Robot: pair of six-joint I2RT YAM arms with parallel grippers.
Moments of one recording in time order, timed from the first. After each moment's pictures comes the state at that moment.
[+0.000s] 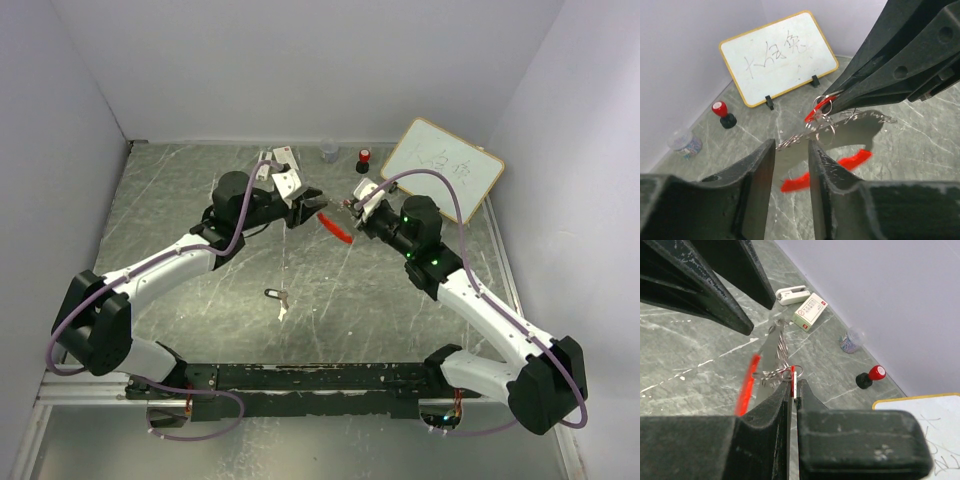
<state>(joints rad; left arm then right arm) -0.64 1.44 0.99 0.47 0.53 0.17 0.52 1.09 0.79 0.17 -0.25 -0.48</state>
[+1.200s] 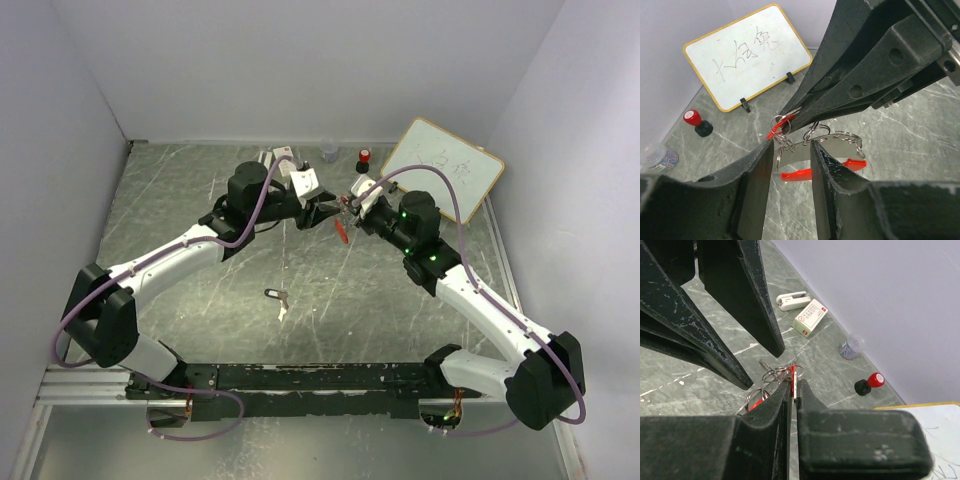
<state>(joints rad) -0.69 1.50 1.13 0.28 0.59 0.22 0.52 1.11 0.82 0.17 -0.26 -0.49</state>
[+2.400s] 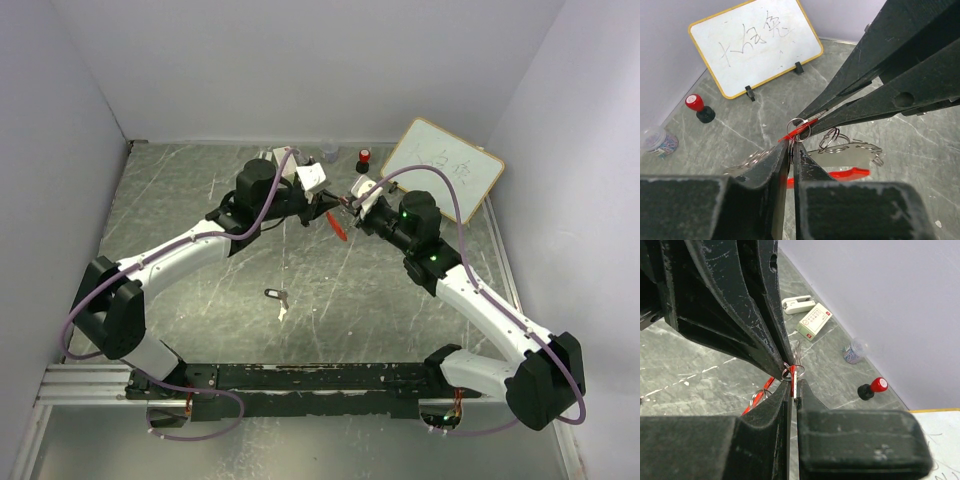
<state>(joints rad) -0.70 1.55 1.17 0.24 0.51 0.20 0.52 1.11 0.83 0.17 -0.29 -0.49</state>
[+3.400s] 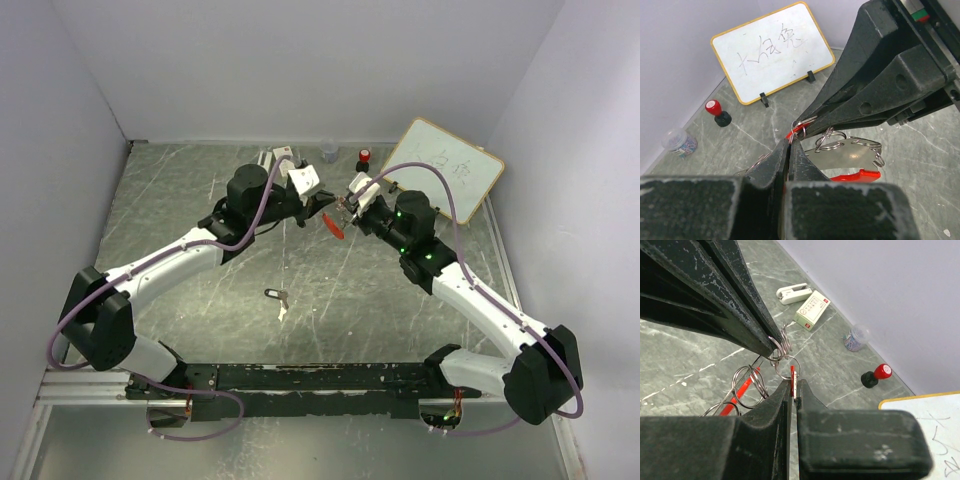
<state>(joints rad) -0.70 1.47 1.12 0.29 0.44 0.22 0.53 1.14 0.82 0.18 -0.21 -0.44</state>
